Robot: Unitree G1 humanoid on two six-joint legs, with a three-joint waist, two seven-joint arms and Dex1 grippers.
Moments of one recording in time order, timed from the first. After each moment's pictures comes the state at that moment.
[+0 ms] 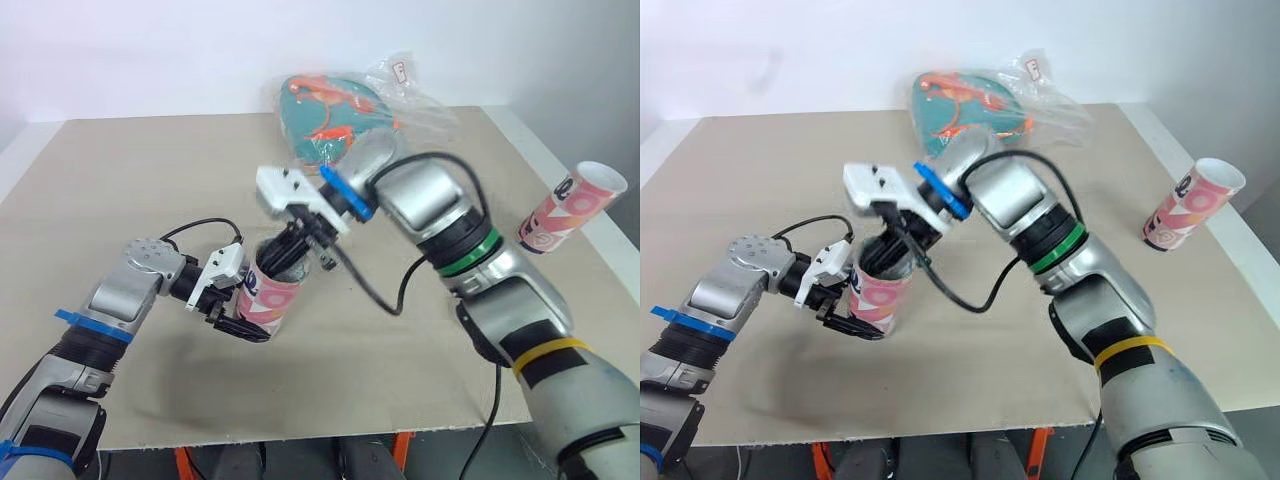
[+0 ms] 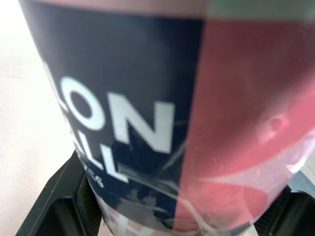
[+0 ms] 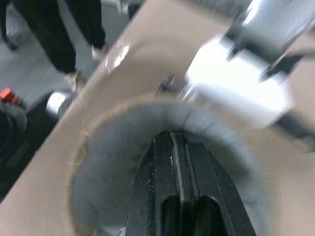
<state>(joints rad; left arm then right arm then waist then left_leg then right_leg) -0.62 0.69 -0.26 0.18 -0.29 0.28 -1.57 -1.35 -0.38 0.57 0.30 0.30 0.53 1.57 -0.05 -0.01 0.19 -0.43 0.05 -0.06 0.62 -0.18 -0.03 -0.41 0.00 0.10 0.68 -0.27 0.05</state>
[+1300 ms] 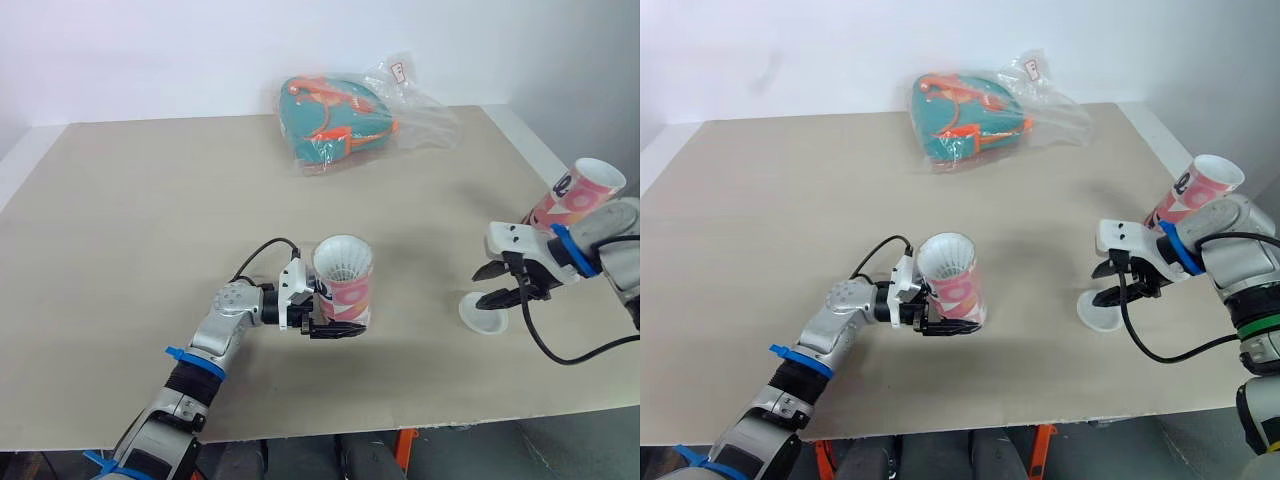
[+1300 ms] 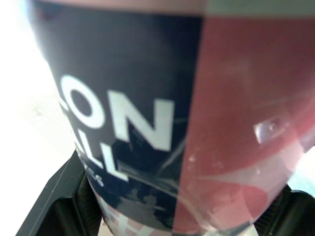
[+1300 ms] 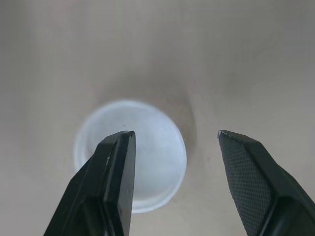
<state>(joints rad) -0.51 0.18 -0.25 0.35 -0.28 -0.04 -1.25 -0.83 -1.08 0.40 0.55 -0.03 0.17 1.56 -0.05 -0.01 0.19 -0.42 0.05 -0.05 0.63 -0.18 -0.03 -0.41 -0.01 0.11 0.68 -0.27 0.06</state>
